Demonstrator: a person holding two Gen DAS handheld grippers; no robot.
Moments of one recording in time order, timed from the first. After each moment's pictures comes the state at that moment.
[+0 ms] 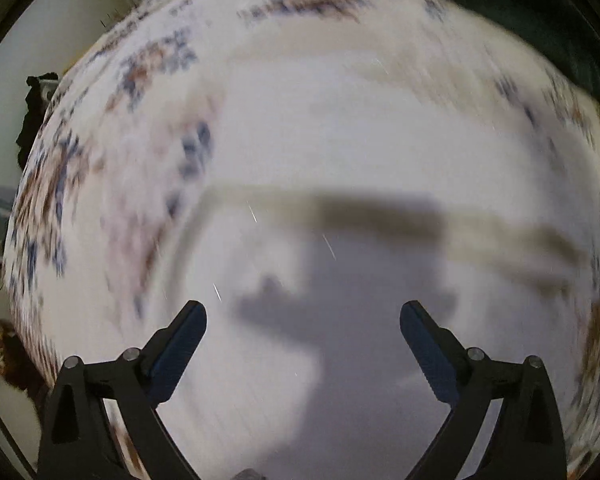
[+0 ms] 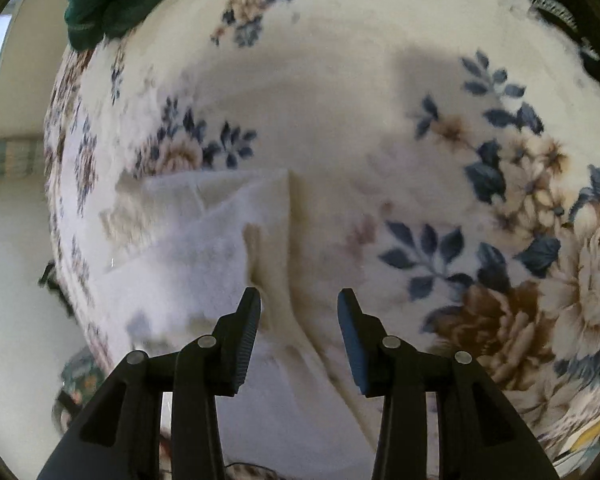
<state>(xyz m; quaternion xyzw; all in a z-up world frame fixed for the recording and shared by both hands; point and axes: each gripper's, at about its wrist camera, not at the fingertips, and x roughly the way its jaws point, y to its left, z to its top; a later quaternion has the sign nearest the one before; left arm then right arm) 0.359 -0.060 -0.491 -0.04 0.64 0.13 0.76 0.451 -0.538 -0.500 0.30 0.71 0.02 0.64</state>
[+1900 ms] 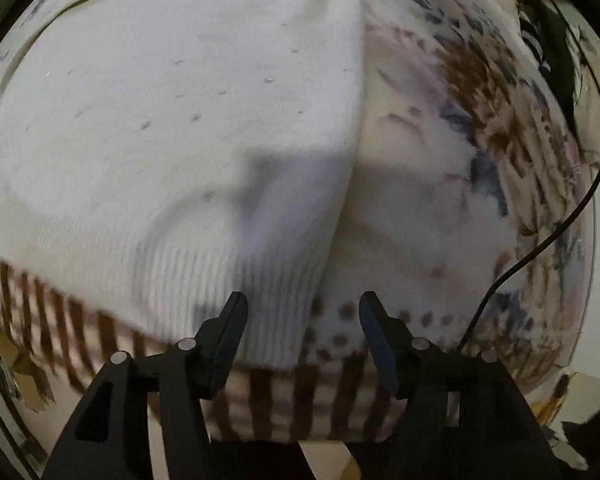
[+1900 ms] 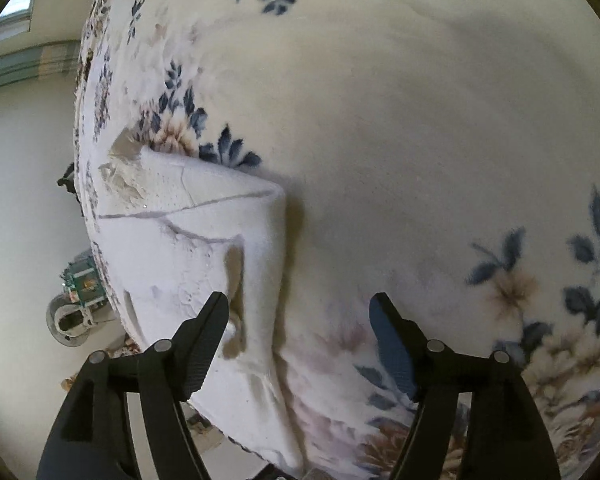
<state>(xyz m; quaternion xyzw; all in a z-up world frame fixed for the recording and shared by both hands) 0.180 -0.306 -0.551 -0.09 0.70 0.02 0.71 0.550 -0.536 -0.577 0.25 0.75 0.18 0.59</state>
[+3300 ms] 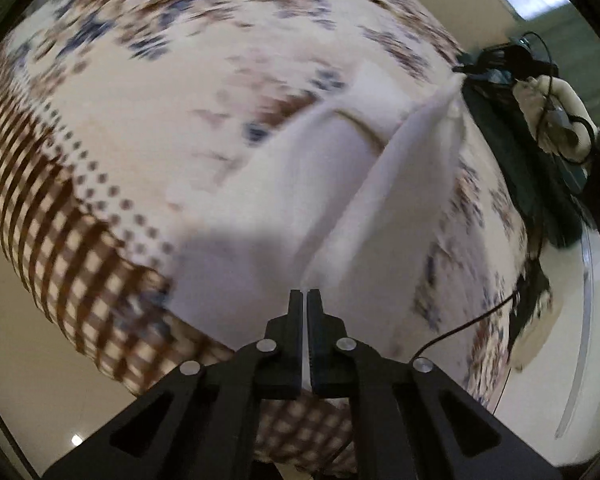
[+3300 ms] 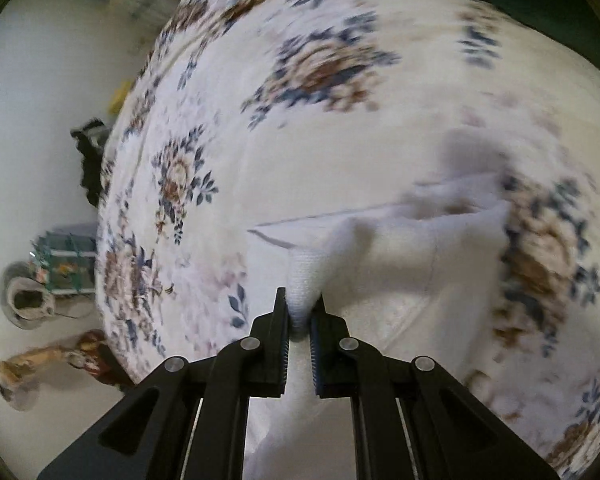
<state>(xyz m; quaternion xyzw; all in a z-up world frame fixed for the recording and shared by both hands) 0.134 0.102 -0.452 -0.37 0.53 0.12 0.75 0.579 -0.086 -0.403 0.09 0.67 0.22 0.70</state>
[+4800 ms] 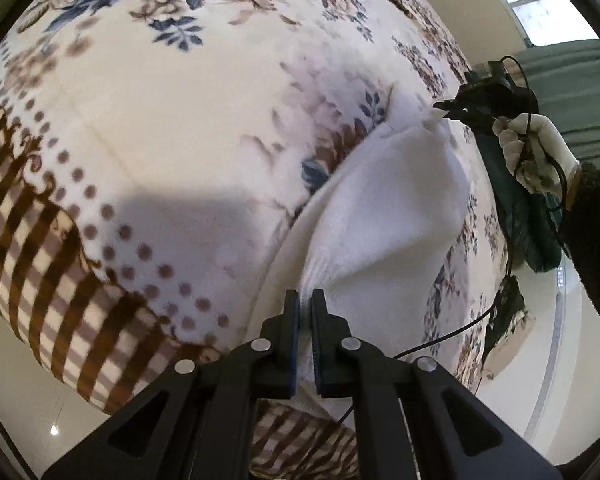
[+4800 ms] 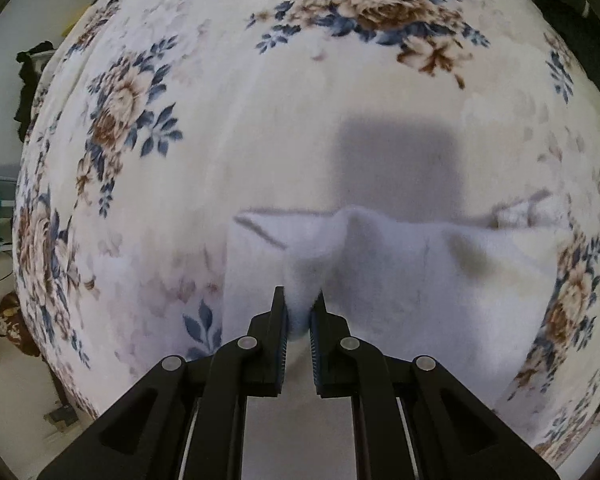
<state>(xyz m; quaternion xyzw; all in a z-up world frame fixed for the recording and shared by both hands) 0.136 0.176 -0.483 -0.42 0.53 0.07 0.73 0.589 0.024 -0.496 -0.06 0.71 0.17 0.68</state>
